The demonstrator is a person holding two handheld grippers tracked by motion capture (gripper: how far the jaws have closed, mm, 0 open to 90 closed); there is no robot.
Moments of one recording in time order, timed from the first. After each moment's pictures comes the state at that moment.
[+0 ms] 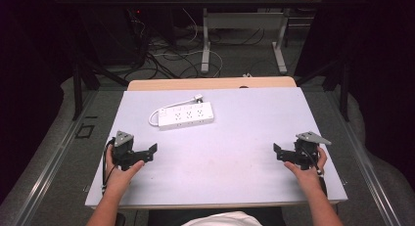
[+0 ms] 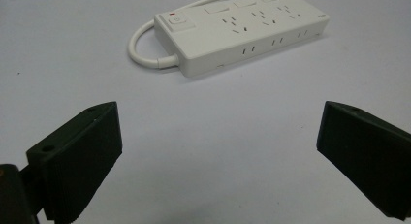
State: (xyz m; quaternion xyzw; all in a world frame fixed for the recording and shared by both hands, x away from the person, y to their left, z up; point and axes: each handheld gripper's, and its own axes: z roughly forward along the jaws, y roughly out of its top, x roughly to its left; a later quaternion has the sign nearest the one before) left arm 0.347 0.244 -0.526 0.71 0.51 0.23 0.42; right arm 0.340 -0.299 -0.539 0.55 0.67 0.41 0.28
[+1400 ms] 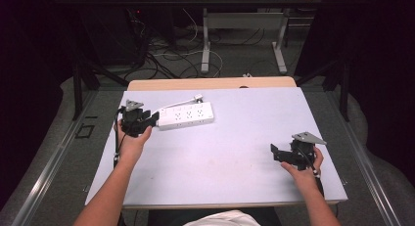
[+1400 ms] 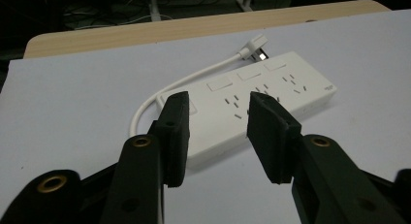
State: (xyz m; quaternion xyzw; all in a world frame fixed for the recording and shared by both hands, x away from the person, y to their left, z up) left arm 0.423 0.211 -0.466 0.71 0.52 0.23 0.41; right arm 0.341 -0.289 -0.540 0.54 0.68 0.40 0.28
